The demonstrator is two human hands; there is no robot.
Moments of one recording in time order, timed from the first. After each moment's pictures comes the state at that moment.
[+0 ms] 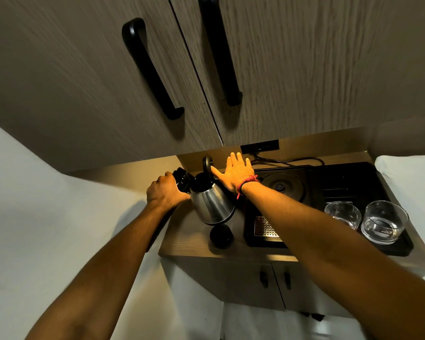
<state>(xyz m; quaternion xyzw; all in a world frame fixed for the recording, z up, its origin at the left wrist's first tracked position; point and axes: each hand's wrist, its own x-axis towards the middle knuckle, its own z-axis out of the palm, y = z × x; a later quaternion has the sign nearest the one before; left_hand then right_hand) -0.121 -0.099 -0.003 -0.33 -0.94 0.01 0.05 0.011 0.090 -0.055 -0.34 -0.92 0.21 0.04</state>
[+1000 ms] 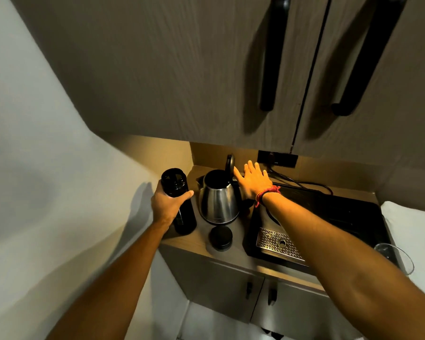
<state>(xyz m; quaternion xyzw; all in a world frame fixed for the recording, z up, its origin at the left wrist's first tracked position) -0.127 -0.158 -0.092 -0.15 -0.83 -0.54 -0.01 0.002 0.088 -0.057 -0.28 -0.95 0.12 -0.05</state>
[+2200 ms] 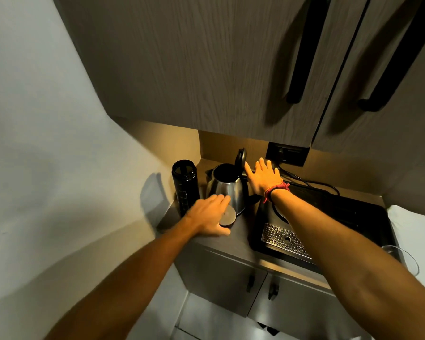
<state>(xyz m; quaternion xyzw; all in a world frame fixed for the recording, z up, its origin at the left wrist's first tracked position) -0.063 -0.136 -0.088 -0.60 -0.80 0.00 -0.01 0.007 0.077 -0.051 -0.31 -0.94 0.10 -0.06</state>
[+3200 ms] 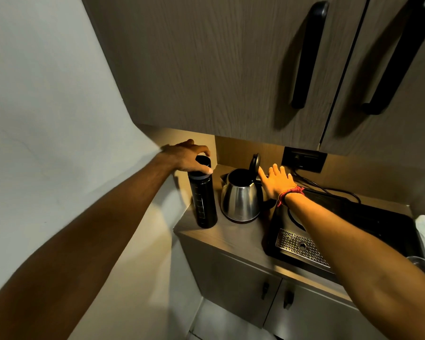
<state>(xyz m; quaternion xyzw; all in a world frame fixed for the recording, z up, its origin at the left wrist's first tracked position) -0.155 -0.162 0.083 -0.43 -0.90 0.02 -0.09 0.010 0.077 -0.049 -0.25 -0.96 0.07 -0.08</state>
